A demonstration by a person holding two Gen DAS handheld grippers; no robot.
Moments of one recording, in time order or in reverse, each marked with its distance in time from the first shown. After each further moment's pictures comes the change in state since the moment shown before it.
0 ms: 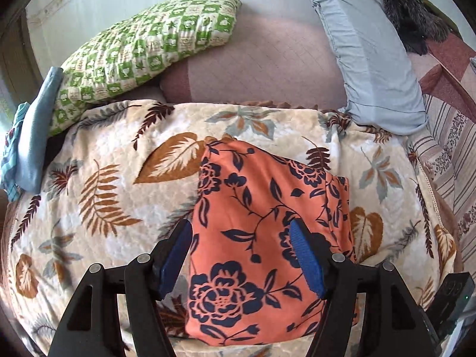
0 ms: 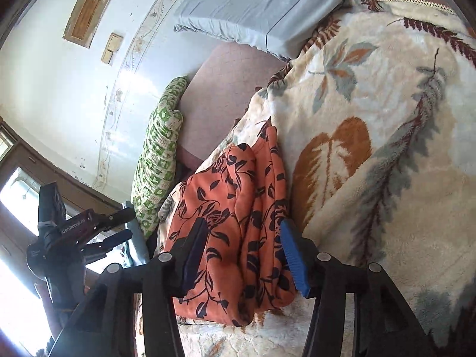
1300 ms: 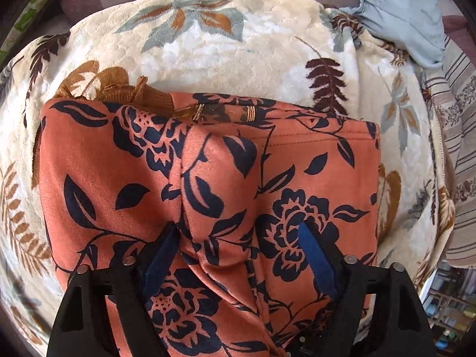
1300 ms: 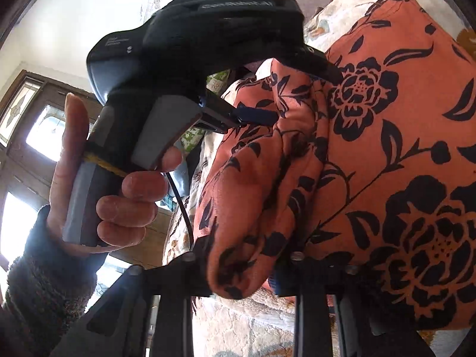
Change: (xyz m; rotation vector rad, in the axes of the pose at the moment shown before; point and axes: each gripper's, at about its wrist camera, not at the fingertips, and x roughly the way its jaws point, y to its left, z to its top) left arm 0.117 0.020 0.089 0.078 0.542 -0.214; right arm 0.123 0.075 -0.066 -0.075 0.393 0.257
